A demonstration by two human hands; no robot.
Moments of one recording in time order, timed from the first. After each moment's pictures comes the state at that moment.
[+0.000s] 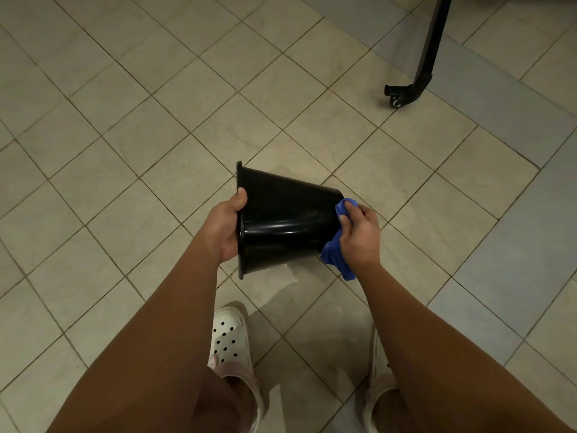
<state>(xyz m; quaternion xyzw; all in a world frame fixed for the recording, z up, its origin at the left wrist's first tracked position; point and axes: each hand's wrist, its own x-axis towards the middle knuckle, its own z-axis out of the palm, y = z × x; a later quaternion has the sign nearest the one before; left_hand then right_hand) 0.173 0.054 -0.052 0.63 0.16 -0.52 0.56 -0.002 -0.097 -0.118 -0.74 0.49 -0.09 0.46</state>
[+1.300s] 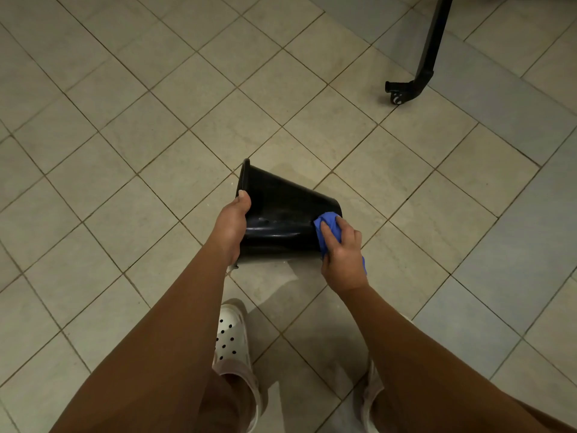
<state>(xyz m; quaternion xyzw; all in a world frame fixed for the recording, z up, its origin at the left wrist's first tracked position) 0.164 0.049 -0.083 0.76 0.13 -0.44 0.47 -0.024 -0.054 -0.148 -0.91 0.33 -0.07 0.24</state>
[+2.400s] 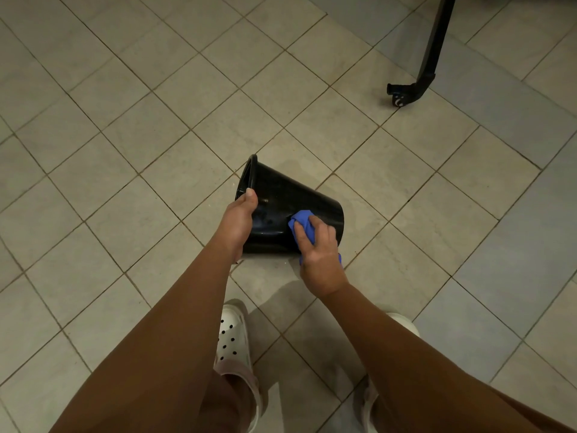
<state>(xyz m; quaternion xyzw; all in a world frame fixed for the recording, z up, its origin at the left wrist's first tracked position) 0.160 0.042 -0.074 0.78 0.05 -0.43 0.46 0.004 -0.028 -0.135 -0.94 0.25 -0.12 0.22</state>
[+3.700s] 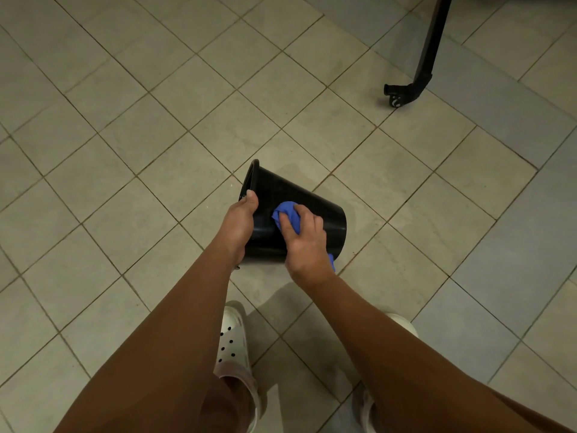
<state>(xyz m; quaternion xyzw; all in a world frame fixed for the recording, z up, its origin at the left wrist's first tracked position) 0.153 0.033 -0.061 0.76 0.06 -0.44 0.48 0.031 -0.025 -0.105 -0.93 0.26 -0.03 0.26</state>
